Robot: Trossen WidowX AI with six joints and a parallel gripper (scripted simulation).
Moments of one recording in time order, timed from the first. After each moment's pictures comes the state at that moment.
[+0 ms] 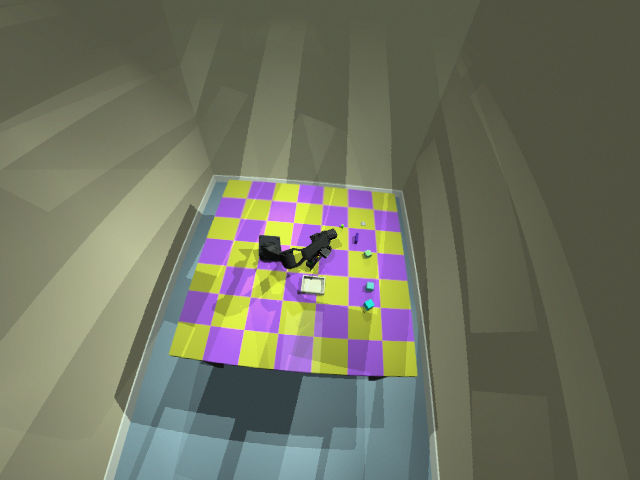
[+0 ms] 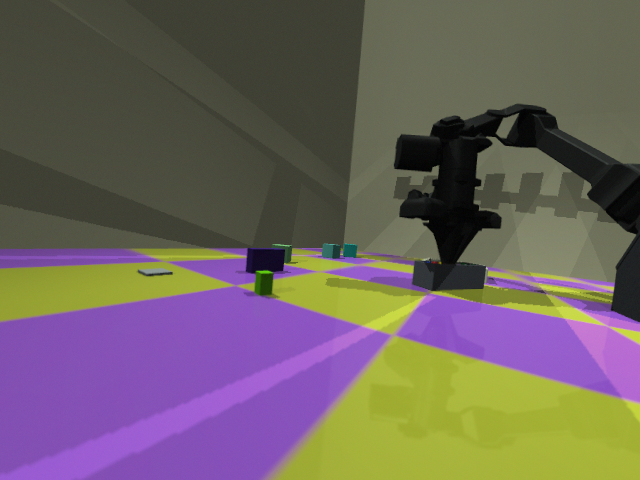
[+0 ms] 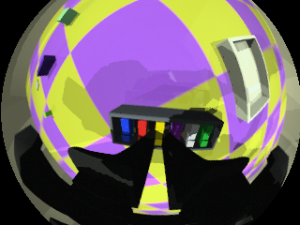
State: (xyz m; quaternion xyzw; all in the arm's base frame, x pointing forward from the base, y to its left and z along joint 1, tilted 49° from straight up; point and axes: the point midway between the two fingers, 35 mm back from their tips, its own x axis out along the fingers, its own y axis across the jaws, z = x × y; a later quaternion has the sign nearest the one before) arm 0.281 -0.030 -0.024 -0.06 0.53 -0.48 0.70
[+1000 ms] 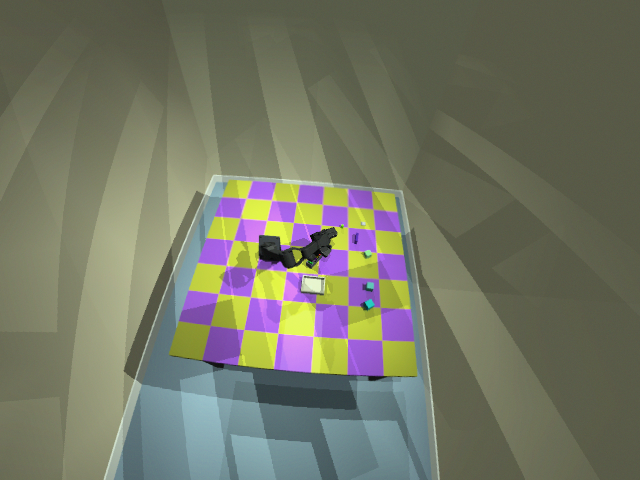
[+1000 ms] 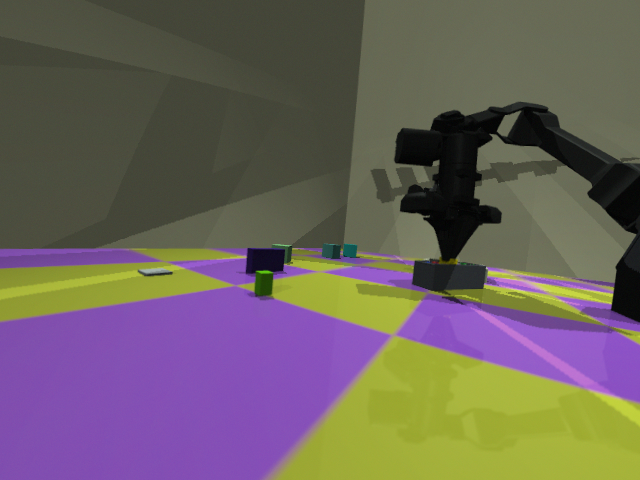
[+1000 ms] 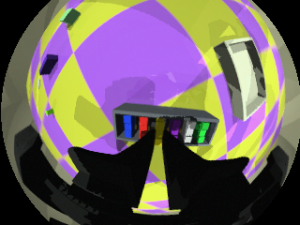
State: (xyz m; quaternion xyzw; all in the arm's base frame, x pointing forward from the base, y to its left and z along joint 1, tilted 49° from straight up) arm 0.282 -0.023 -0.018 -0.07 0.53 -0.48 0.70
